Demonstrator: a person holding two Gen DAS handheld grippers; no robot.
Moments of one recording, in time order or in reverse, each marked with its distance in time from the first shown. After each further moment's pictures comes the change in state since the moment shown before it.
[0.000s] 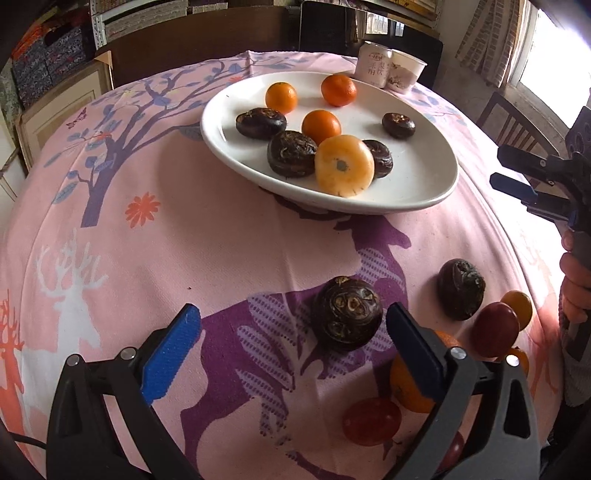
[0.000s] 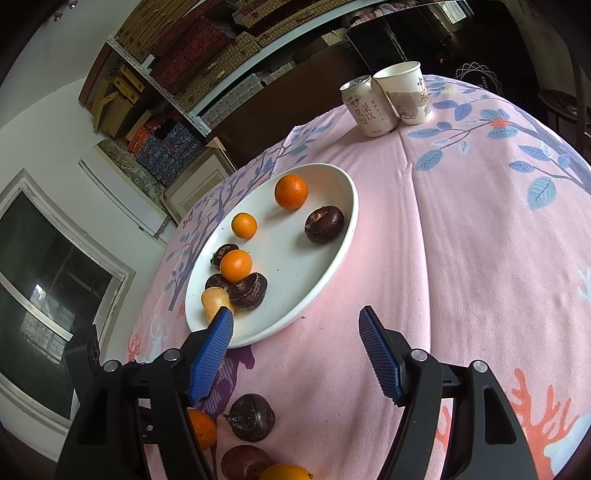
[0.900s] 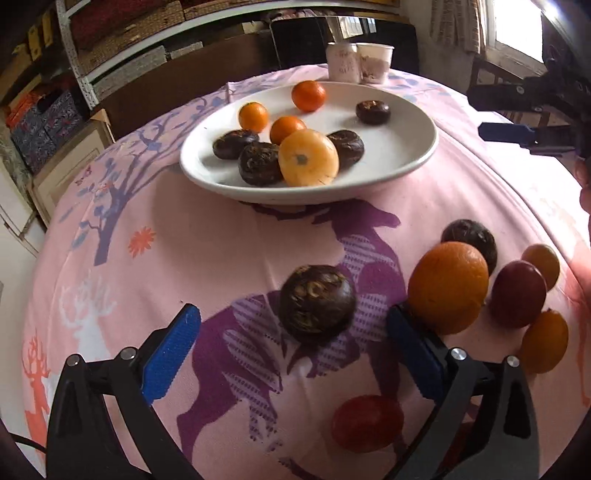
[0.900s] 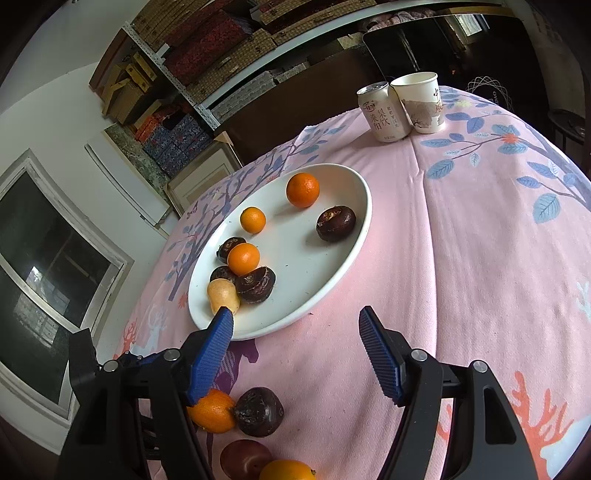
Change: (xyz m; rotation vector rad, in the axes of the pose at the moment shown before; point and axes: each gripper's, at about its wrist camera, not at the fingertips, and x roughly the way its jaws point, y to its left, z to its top) left arm 0.000 -0.033 -0.015 0.178 -0.109 0.151; right arm -0.004 0.016 -0.006 -0.074 -0.009 -0.002
